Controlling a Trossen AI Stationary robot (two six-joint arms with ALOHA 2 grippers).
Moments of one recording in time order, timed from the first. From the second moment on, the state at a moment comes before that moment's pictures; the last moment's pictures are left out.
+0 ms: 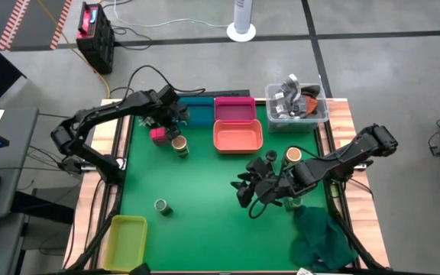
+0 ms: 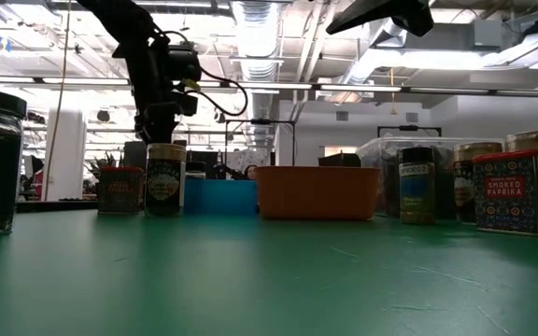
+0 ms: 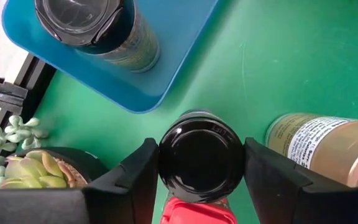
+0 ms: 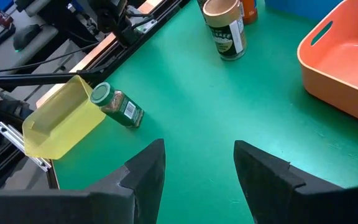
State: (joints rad) left arm 0.70 1.47 1.11 -0.82 -0.04 0.18; right arm 0.42 1.51 1.26 -0.48 0.59 1.01
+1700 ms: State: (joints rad) left arm 0.70 1.60 1.46 -0.77 0.02 0.08; right arm 0.42 1.51 1.26 -0.46 0.59 0.99
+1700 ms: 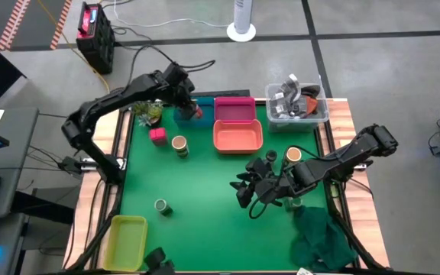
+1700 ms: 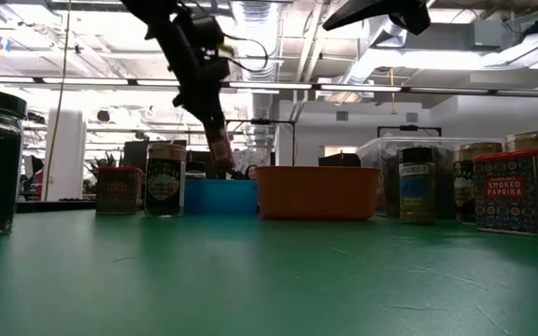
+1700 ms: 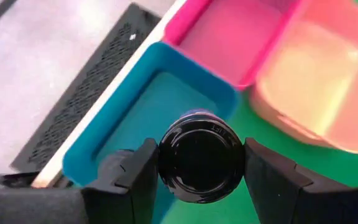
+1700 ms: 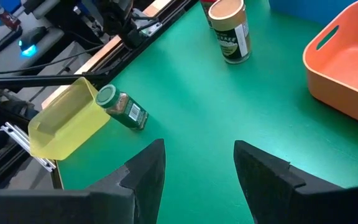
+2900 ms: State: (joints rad) left arm 0.73 1.69 1.46 -0.74 -0.11 0.19; right arm 0.39 1.51 1.26 -0.45 0.59 1.02
